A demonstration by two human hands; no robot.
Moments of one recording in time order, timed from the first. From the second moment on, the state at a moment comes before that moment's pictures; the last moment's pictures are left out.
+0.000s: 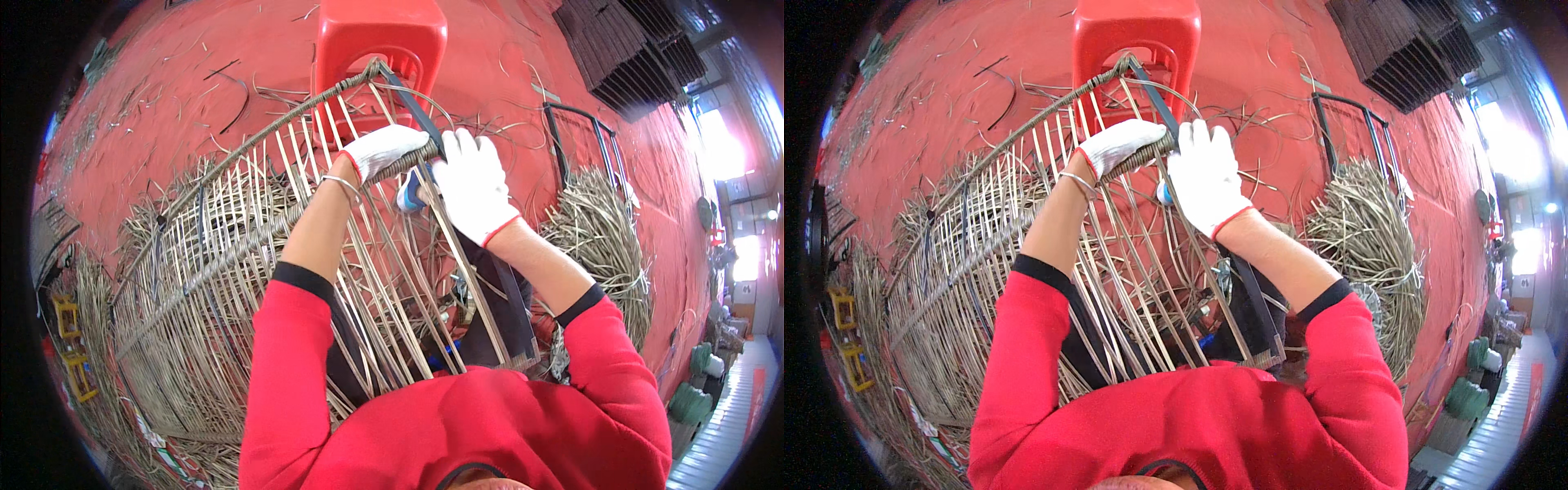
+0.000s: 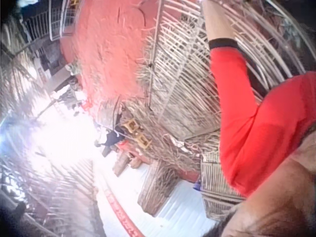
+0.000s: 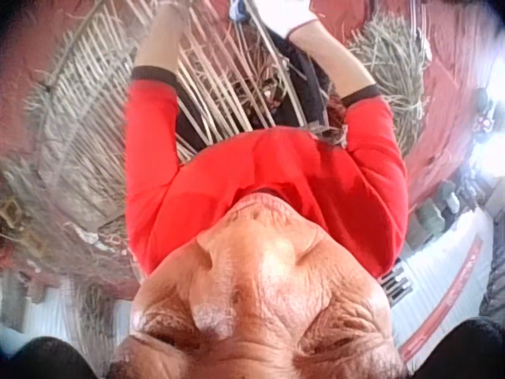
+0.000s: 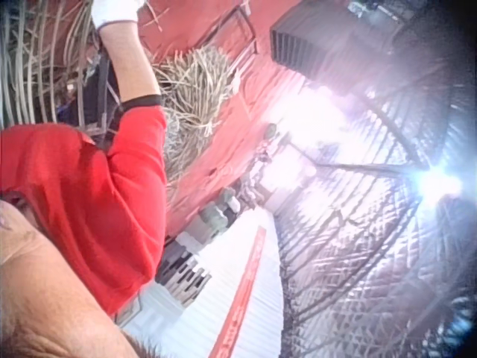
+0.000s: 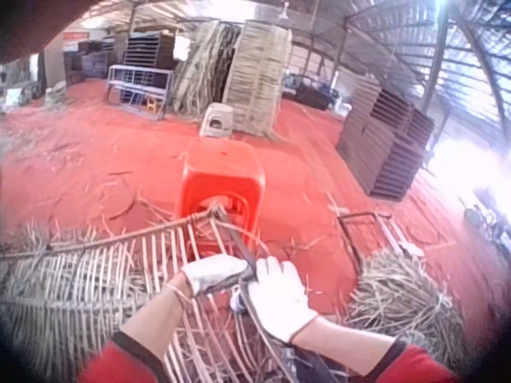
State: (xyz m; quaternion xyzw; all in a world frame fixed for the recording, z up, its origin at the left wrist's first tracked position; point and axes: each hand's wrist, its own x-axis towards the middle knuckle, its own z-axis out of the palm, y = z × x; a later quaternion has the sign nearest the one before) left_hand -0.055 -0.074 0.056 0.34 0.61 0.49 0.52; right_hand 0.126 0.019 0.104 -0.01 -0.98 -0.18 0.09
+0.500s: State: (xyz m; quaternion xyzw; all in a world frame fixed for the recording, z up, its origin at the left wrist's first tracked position) left_hand -0.061 -0.070 0.043 0.39 0.62 0.48 0.48; right_hand 0.123 0.021 0.102 -0.02 -0.98 -0.06 0.18
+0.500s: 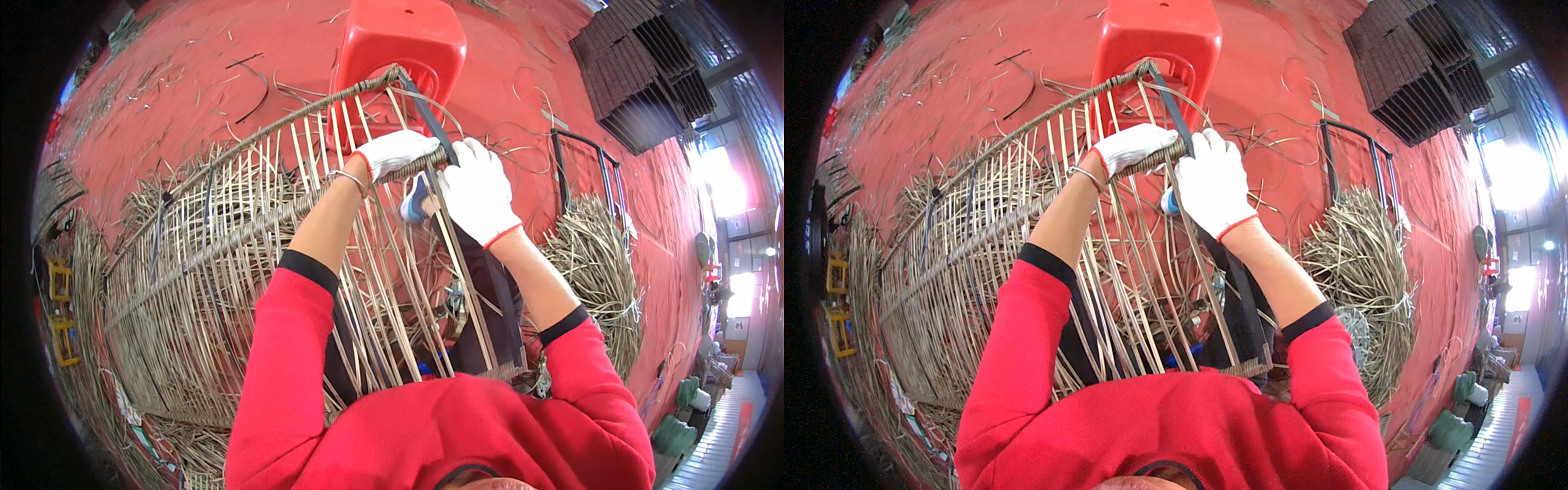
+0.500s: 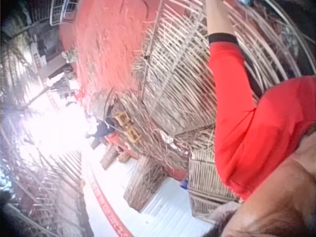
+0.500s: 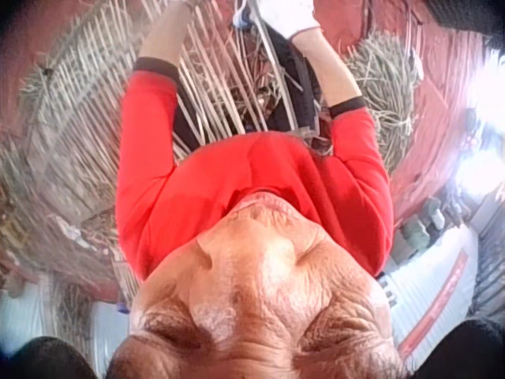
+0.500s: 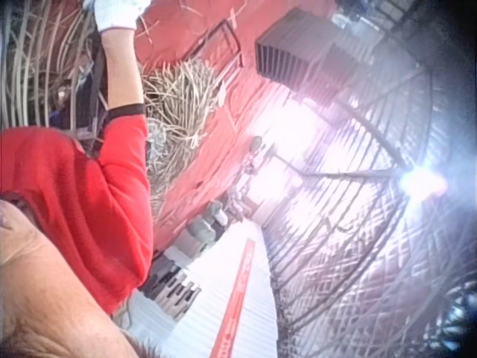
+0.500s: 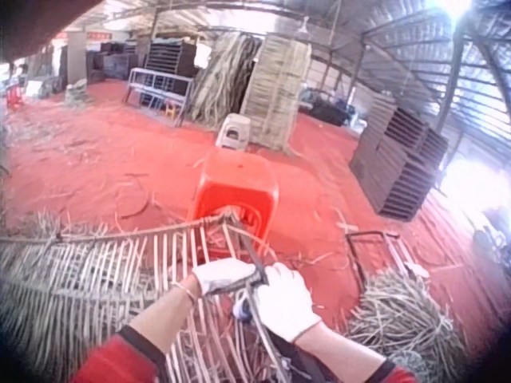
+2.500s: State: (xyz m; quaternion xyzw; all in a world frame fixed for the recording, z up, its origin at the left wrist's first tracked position) left_hand -0.044 -0.071 0.046 0.36 0.75 0.51 0.22; right_hand 0.064 0.096 0.098 -0.10 -0.84 0.51 0.16
